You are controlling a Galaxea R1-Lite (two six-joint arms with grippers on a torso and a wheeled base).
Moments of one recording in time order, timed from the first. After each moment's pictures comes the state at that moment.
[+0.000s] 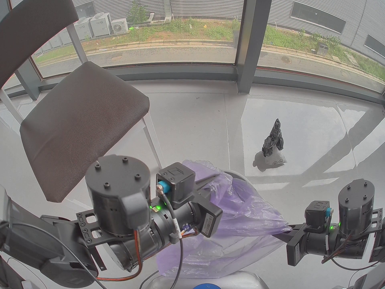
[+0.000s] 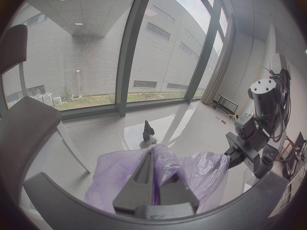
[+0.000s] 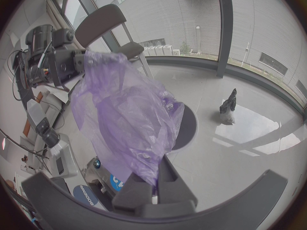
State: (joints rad) left arm -0.95 1.71 -0.66 -0.89 0.19 0.05; right arm 0.82 1.44 -0.38 -0.46 -0.16 0.16
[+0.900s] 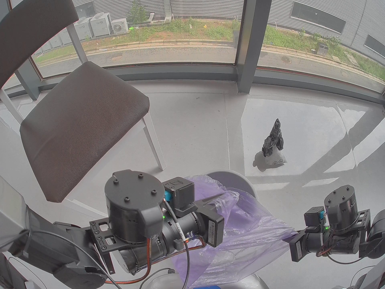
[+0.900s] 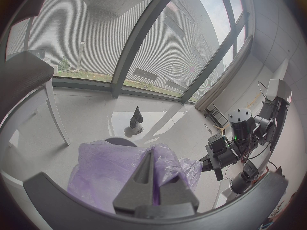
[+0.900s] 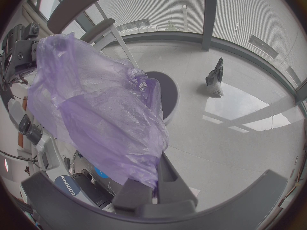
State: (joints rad) left arm -0.94 1.77 -0.62 -0.92 0.09 -0.24; right arm 0.63 1.56 -0.30 -0.46 -0.10 0.18
